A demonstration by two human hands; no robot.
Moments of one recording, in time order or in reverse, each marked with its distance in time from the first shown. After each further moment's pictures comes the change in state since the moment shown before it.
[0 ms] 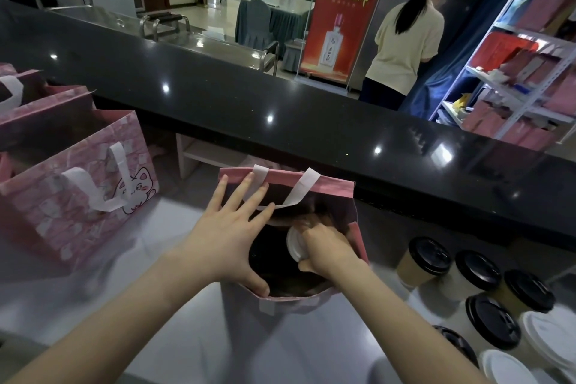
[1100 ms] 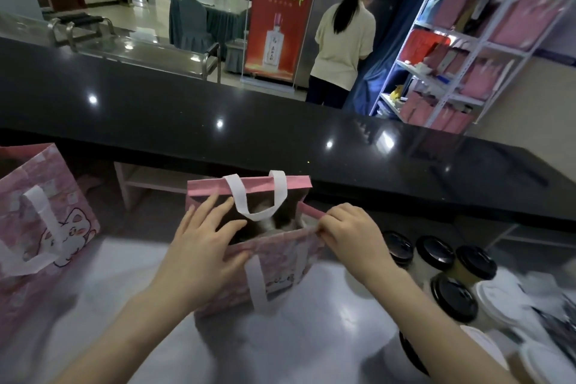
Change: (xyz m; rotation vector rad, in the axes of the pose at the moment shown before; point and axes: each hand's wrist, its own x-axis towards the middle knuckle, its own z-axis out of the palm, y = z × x) left_hand 0.031 -0.013 0.016 -0.407 0.313 -0.014; right_hand -0.041 0.055 -0.037 -0.117 0.634 -0.023
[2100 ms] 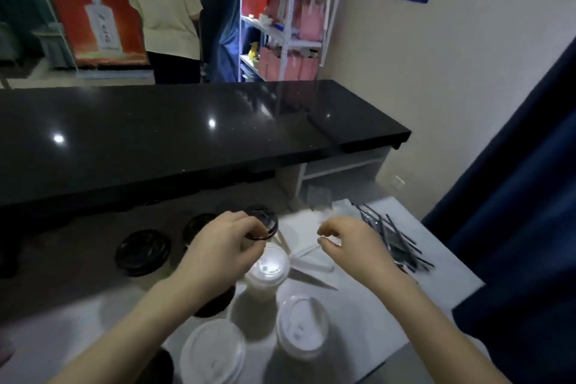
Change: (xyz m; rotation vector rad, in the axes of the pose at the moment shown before) left_hand 0.137 0.448 0.190 -0.429 -0.211 0.412; right_hand -0.310 0.369 -0.058 0.253 -0.195 0.802
